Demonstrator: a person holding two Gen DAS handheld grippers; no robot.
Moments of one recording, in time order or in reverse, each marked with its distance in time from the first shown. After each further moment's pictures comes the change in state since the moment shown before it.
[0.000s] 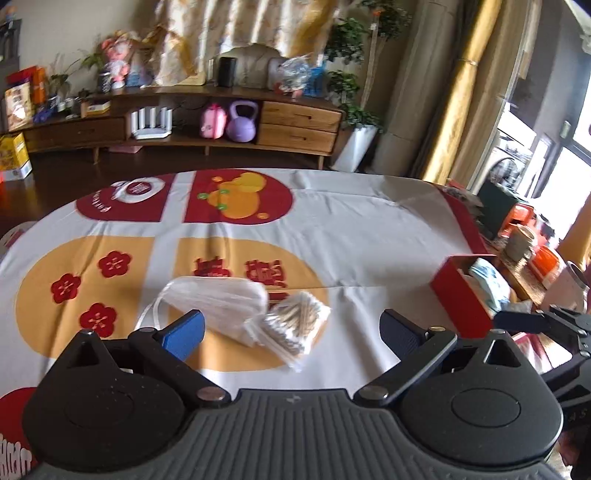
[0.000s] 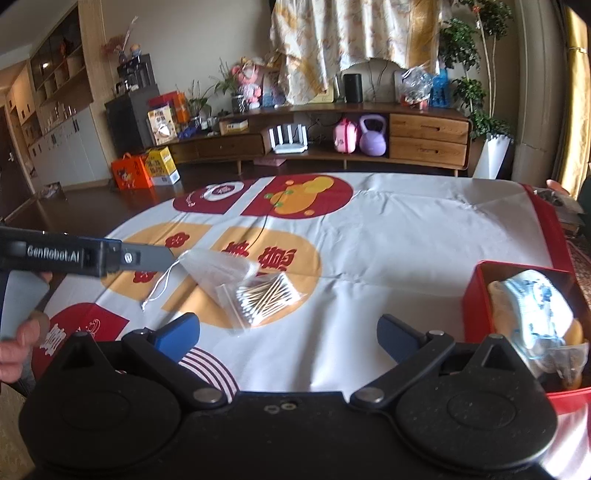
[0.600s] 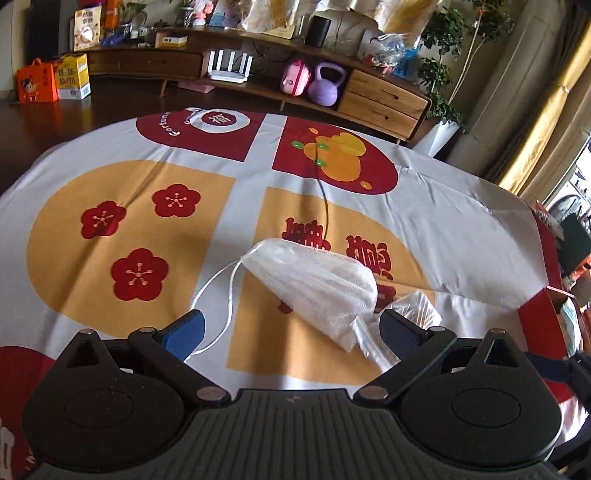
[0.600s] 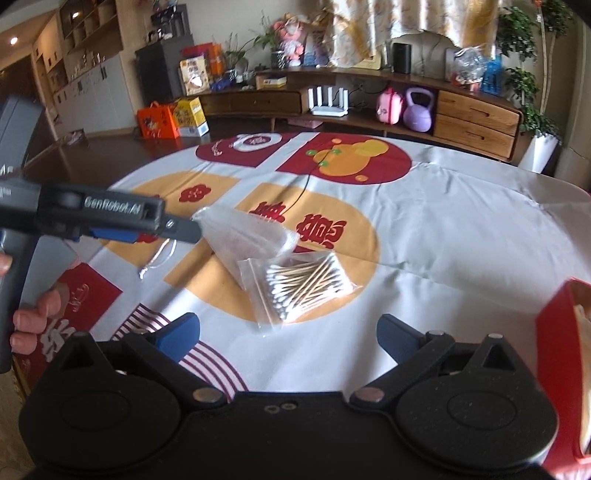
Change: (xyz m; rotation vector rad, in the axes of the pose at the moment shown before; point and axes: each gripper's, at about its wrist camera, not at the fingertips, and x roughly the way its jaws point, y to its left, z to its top) left arm 0.080 0.087 -0.010 -0.242 0.106 0.140; right arm 0.091 0.033 0.003 -0.128 0.128 0.068
